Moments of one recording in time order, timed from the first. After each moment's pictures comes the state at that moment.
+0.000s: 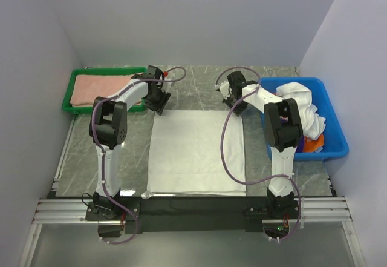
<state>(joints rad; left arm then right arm) -0.29 2.17 1.72 -0.75 0.08 0.23 0.27 2.11 1.56 -0.67 0.06 -0.50</state>
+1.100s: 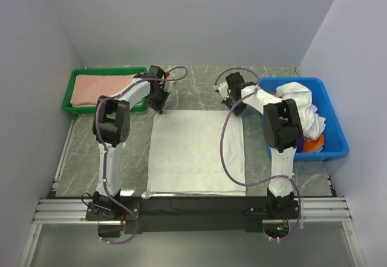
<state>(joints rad) -0.29 2.24 1.79 -0.77 0.13 0.20 0.29 2.09 1.54 -0.64 0.09 -0.50</state>
